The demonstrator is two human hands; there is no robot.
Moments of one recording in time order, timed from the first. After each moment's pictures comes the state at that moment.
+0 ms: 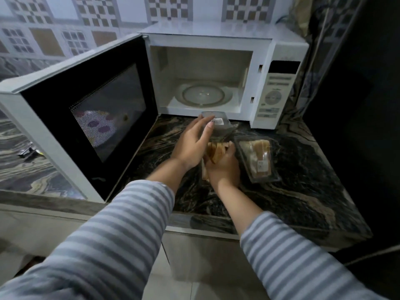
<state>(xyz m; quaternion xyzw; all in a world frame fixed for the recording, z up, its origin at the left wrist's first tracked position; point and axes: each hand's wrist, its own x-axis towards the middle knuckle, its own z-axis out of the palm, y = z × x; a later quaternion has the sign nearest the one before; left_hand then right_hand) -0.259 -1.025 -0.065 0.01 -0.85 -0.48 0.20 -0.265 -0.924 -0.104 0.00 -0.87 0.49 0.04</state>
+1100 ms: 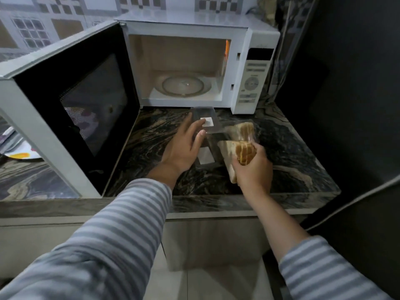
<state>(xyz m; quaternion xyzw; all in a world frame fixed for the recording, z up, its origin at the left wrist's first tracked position) -0.231 -1.032 -0.093 -0.06 -0.91 -0.34 0.21 -0.196 -0.856 -0.084 -0.10 -0.89 0.41 0.17</state>
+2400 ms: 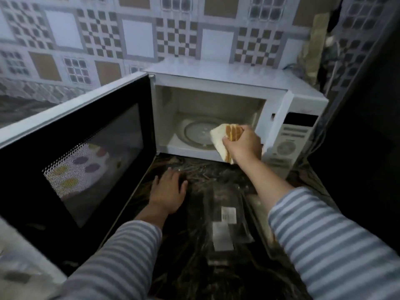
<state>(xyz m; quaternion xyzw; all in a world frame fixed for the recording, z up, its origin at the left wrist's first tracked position) -0.323 -1.113 -0.120 0.15 -0.97 -0.19 0.07 -0.417 -0.952 0.005 0.05 -0.90 0.41 0.10</state>
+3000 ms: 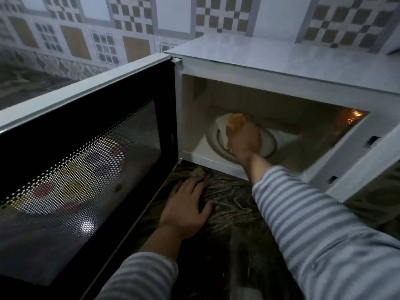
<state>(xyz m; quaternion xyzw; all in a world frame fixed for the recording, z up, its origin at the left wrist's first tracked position) -0.370 -1.145 -0.152 0.13 -0.97 -0.17 0.10 -0.549 -1.084 -0.046 0.14 -0.92 0.36 0.07</state>
